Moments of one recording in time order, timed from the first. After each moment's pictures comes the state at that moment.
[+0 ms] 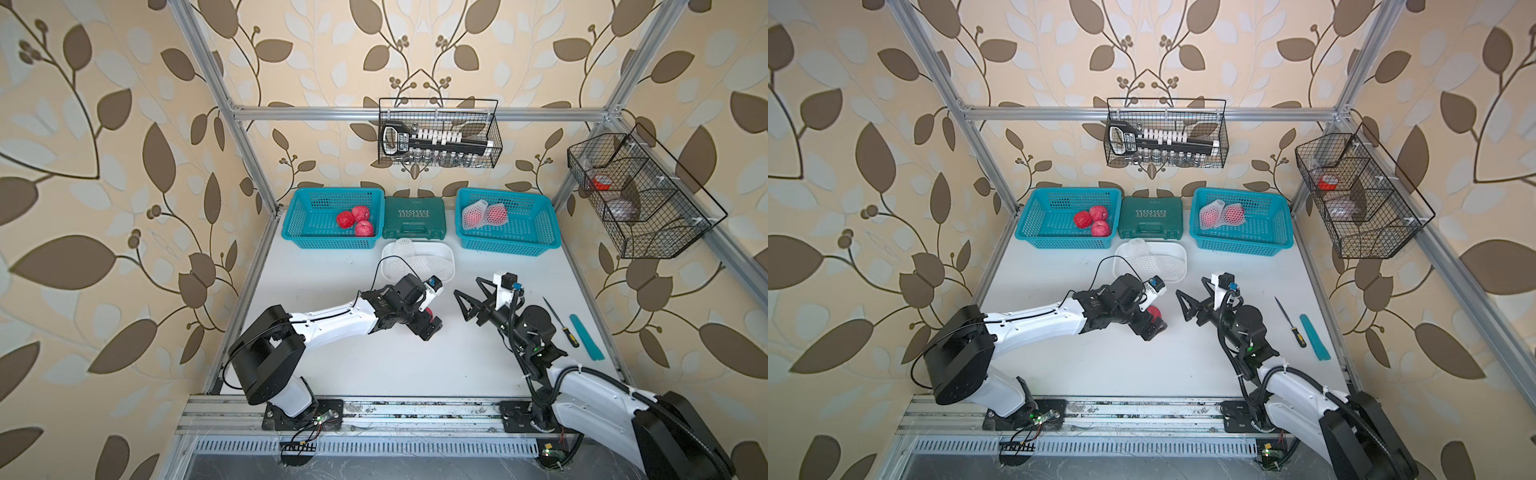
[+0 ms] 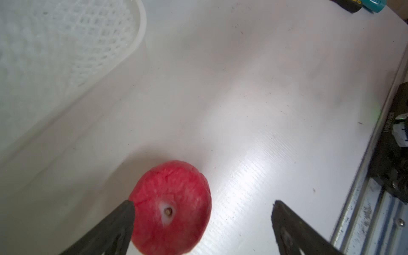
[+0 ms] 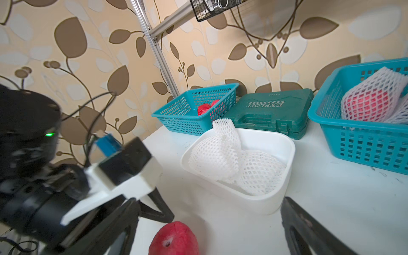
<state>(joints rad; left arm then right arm) -0.86 1.57 0.93 -0.22 0.15 -0.11 0.44 0.90 0.14 0.78 -0.18 0.34</state>
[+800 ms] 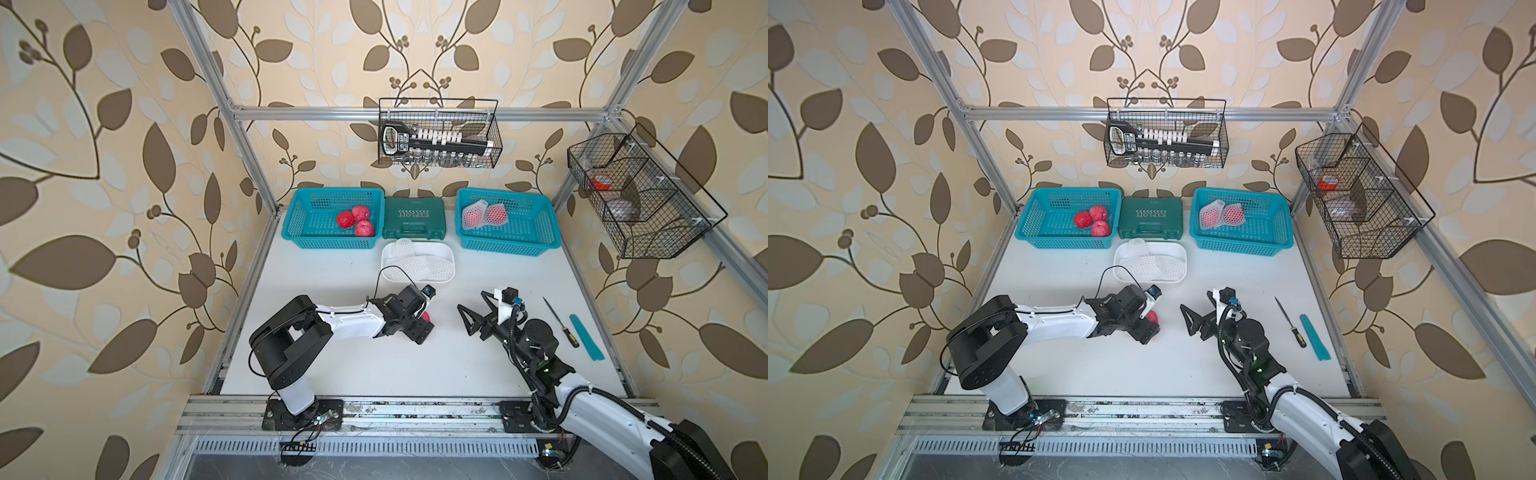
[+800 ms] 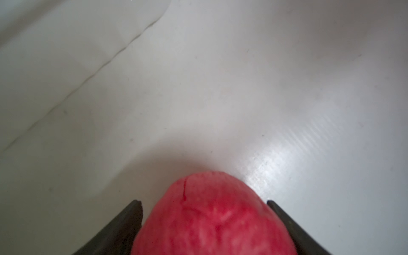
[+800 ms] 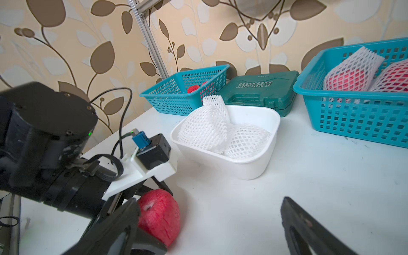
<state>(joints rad) -0.87 1.68 0.84 -0.14 0.02 -0.14 0.47 0.78 0.05 0.65 -0.10 0.28</state>
